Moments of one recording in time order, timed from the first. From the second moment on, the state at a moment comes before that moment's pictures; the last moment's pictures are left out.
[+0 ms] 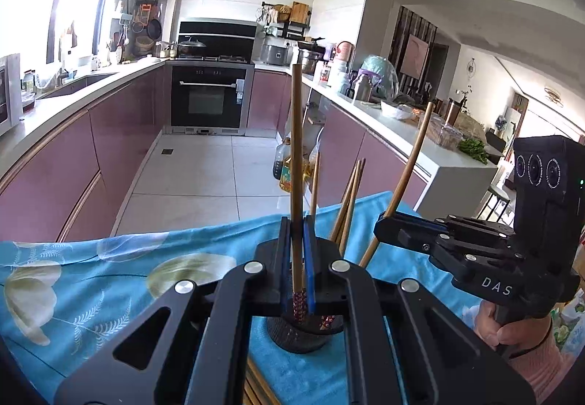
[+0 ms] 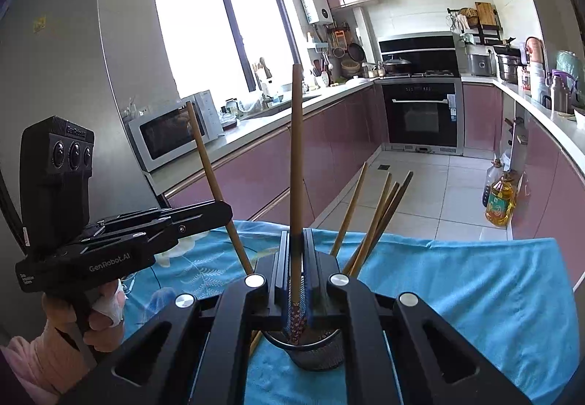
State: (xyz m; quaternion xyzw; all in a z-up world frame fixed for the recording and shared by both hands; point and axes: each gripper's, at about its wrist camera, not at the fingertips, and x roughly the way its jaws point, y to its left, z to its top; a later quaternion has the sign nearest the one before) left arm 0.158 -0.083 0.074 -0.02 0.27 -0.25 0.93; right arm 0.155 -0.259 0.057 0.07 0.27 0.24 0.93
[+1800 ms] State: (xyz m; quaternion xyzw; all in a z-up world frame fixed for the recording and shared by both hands) left arm 0.082 -0.004 -0.080 -0.04 0.40 -0.19 0.90; right arm 0.095 -0.177 -0.060 0.03 0.41 0.29 0.86
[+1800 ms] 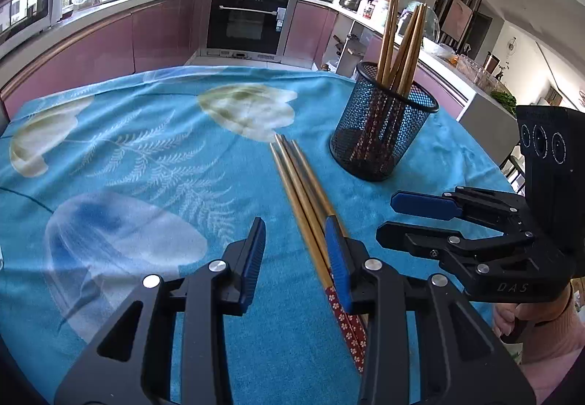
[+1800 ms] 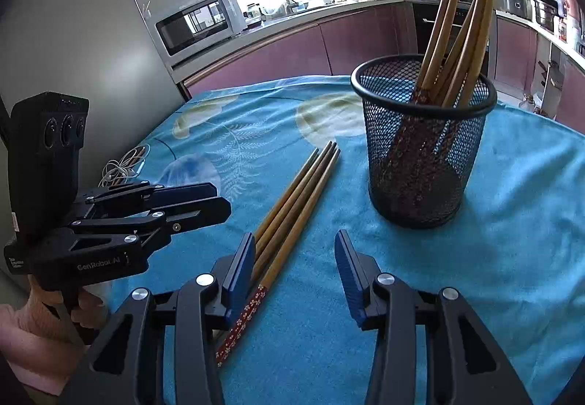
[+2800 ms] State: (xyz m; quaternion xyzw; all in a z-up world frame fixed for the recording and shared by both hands) left arm 0.071 -0.011 -0.099 -0.02 0.42 -0.20 0.89; right arm 0.082 -0.152 -0.078 -0.03 0.43 0.26 0.87
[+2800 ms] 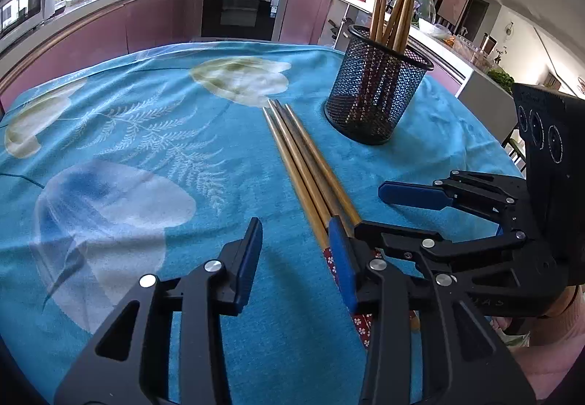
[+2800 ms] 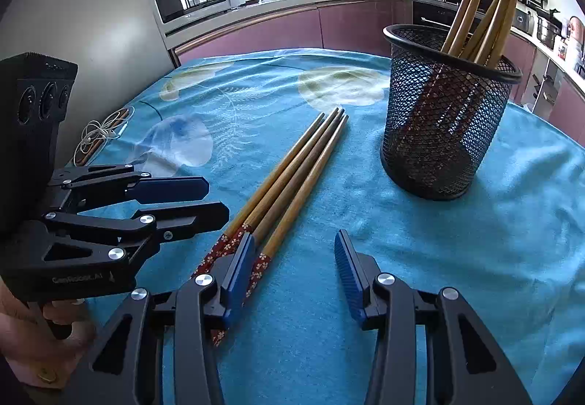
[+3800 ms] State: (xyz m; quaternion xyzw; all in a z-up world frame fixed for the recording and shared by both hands) left arm 0.090 -0.024 -0.103 0.02 0.44 -0.17 0.88; right arm 0.096 -0.154 -0.078 -0.04 0.43 0.24 0.87
